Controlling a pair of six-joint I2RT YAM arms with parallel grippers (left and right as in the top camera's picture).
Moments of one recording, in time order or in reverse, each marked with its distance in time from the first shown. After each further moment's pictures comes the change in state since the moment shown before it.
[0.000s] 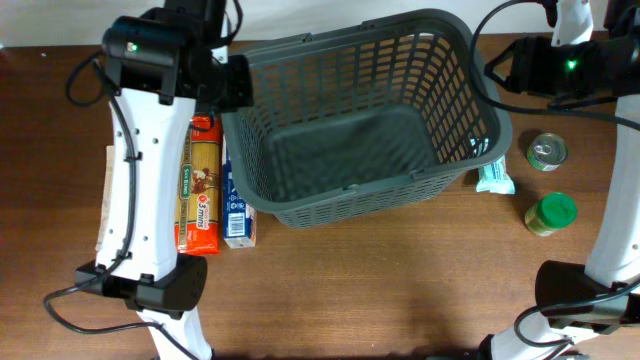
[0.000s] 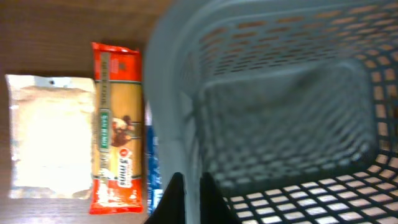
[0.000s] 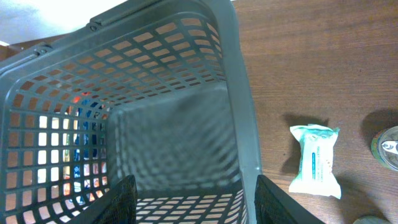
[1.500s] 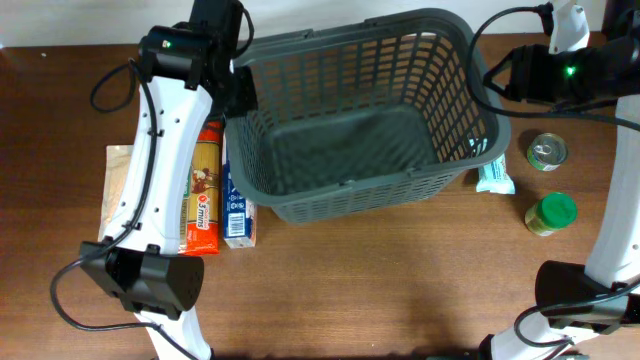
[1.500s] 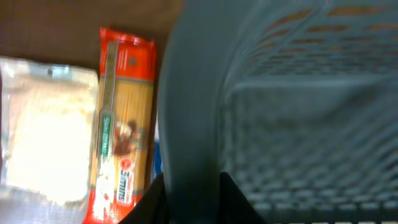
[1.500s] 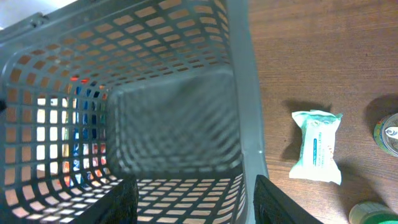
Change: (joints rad) left arm 0.026 -0.009 -0.326 0.255 -0.071 -0.037; right arm 0.000 0.000 0.000 -0.058 0.000 -0.029
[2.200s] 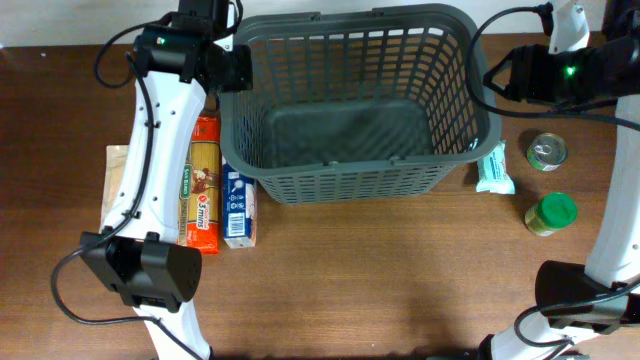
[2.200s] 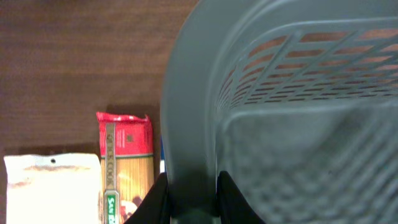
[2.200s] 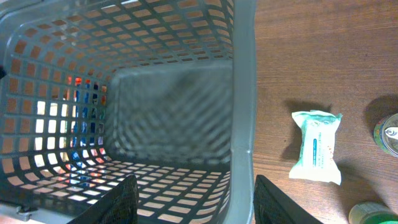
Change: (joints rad) left arm 0.044 0.039 -0.006 0.226 0.031 0.204; right arm 0.000 0.000 0.000 0.000 0.000 -0.001
